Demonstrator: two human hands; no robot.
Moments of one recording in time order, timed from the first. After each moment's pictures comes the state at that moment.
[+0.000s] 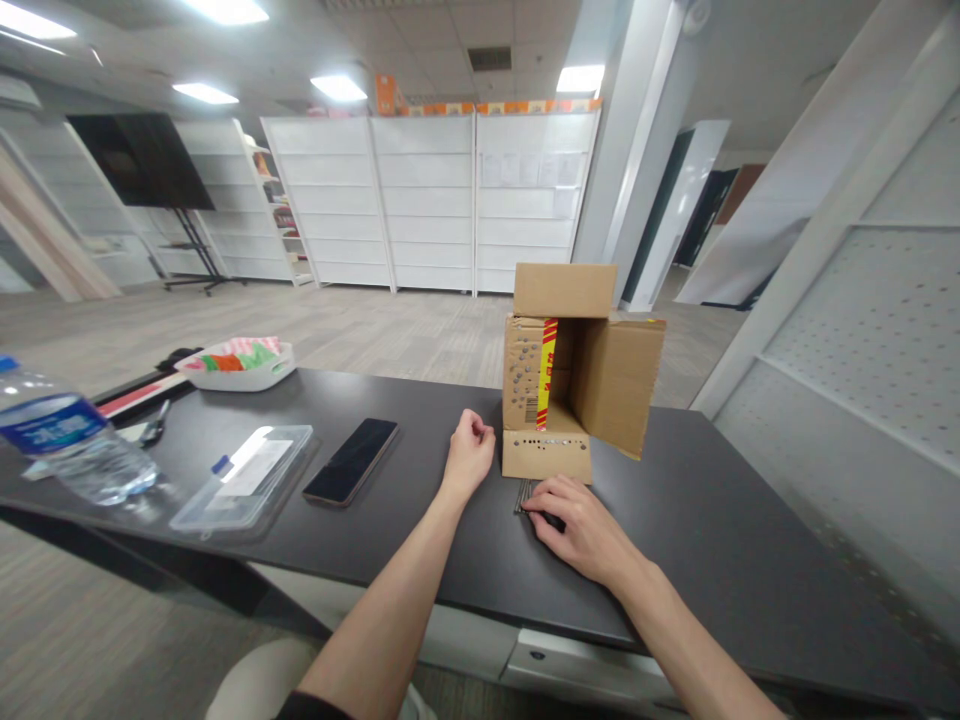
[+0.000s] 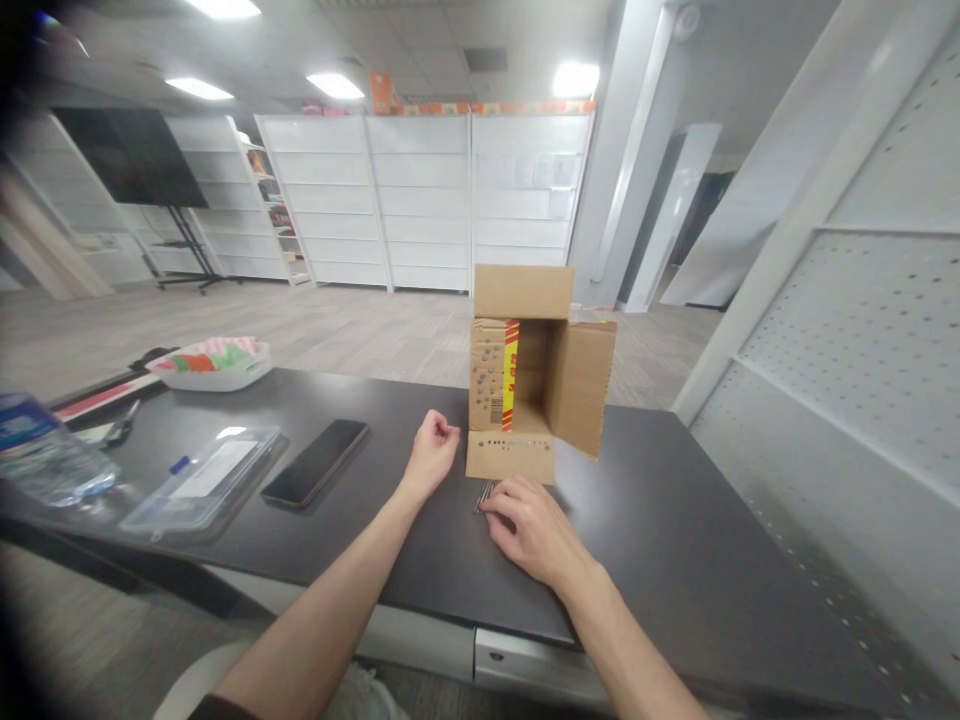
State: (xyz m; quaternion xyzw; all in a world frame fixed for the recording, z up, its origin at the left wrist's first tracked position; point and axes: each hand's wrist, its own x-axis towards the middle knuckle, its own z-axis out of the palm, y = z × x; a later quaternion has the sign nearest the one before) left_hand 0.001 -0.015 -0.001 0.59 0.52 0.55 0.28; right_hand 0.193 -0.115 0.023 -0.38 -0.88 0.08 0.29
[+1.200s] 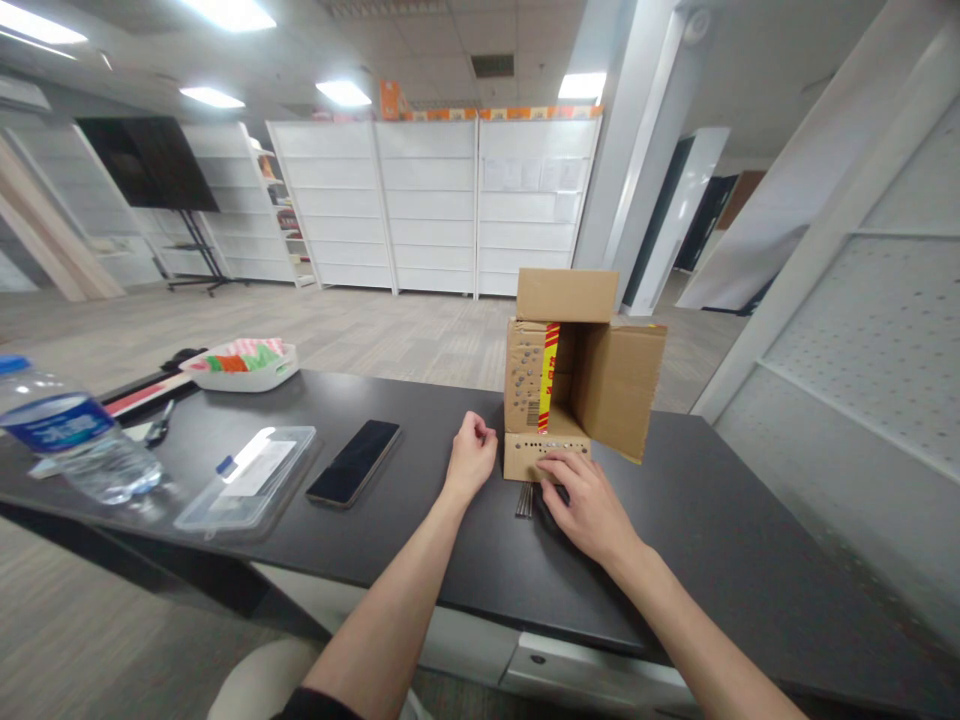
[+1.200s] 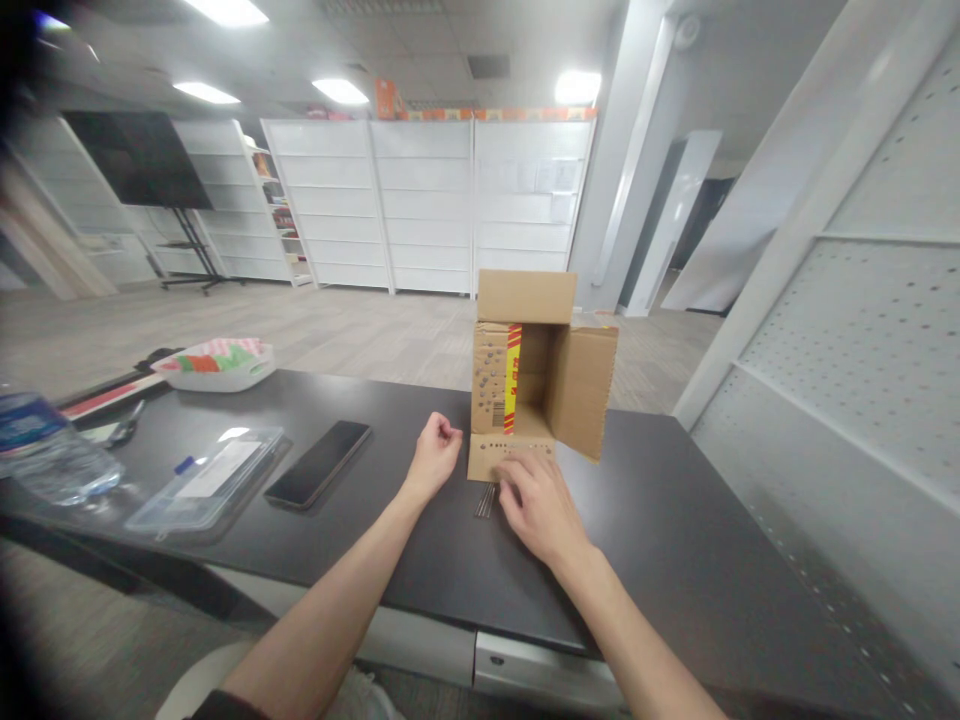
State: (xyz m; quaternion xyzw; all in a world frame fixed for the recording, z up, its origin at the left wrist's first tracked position) left_hand 0.001 -0.016 0.004 0.59 0.52 0.54 0.28; right_hand 0.194 -0.097 0.029 -0.45 -0.83 -0.03 0.33
